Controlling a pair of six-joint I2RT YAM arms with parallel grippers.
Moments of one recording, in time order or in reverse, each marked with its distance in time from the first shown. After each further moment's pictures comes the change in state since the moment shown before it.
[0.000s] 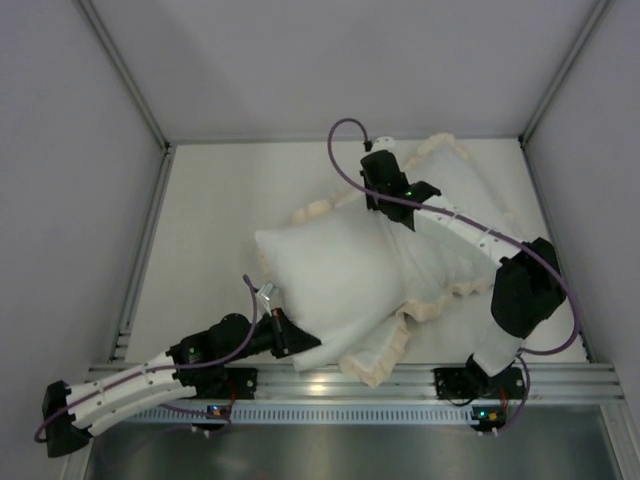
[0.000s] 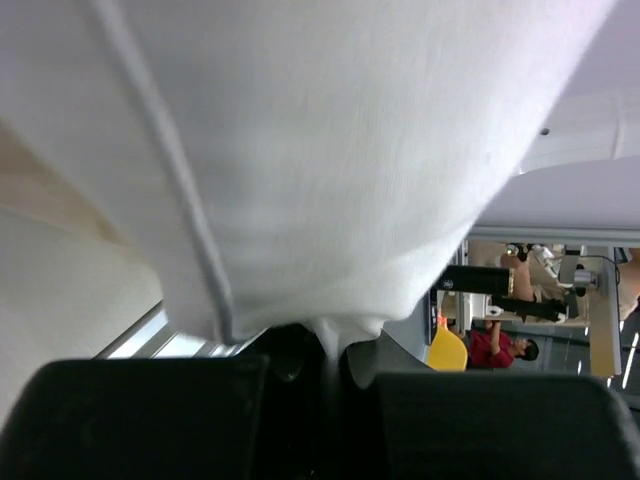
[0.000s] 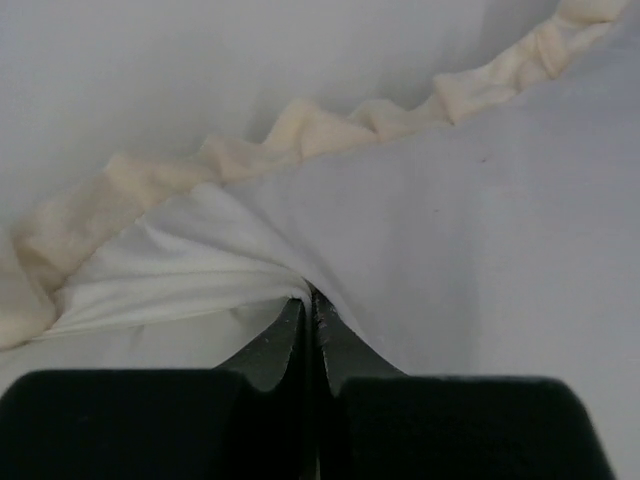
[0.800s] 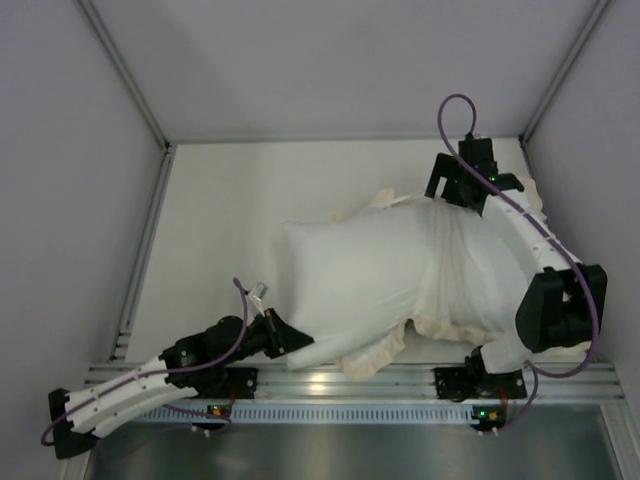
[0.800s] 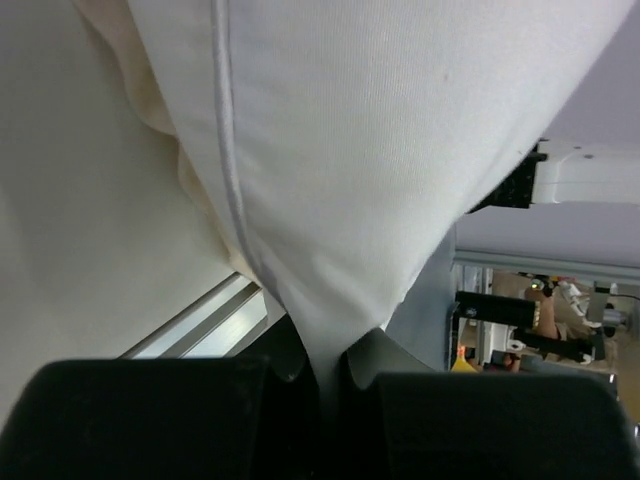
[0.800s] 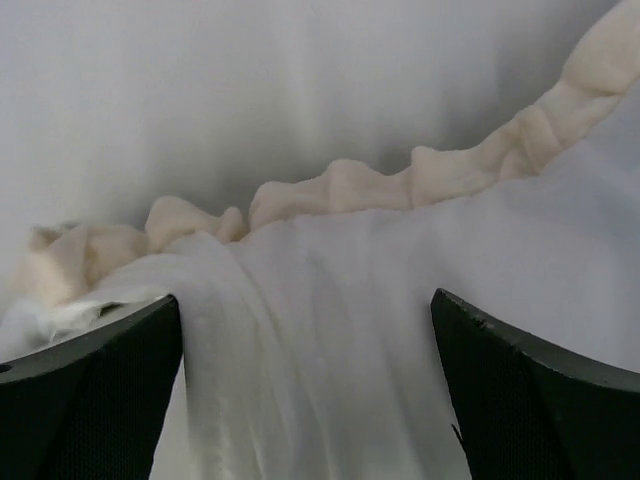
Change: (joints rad) left arm 0.003 -0.163 0.006 -0.190 -0.097 -0.012; right arm -0.544 -0.124 -0.079 -0.187 -0.294 0.169
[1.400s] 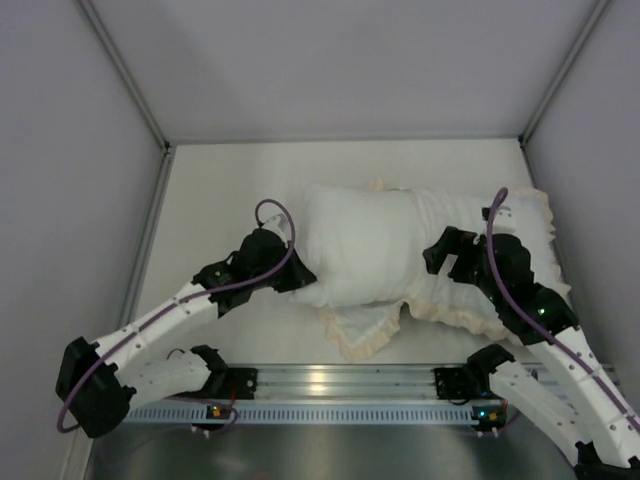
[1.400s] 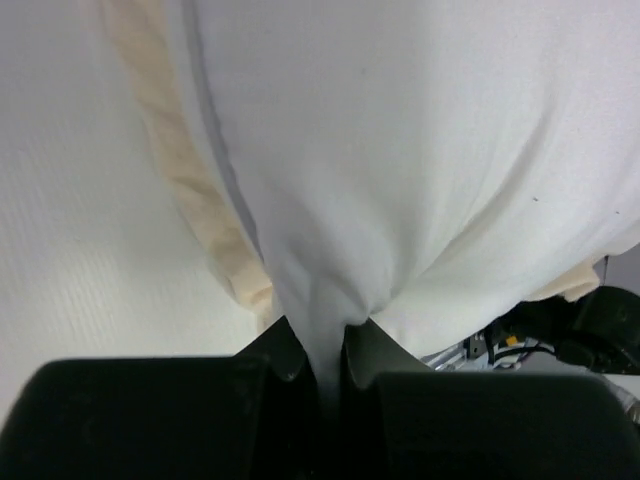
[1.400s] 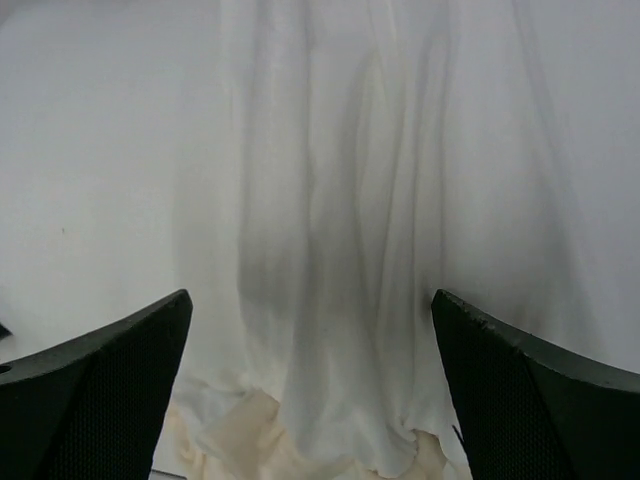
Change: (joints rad) left arm 0.325 0.925 0.654 -0.102 0.075 0.390; right arm 0.330 -0.950 -0.522 -0.082 0.079 0.117
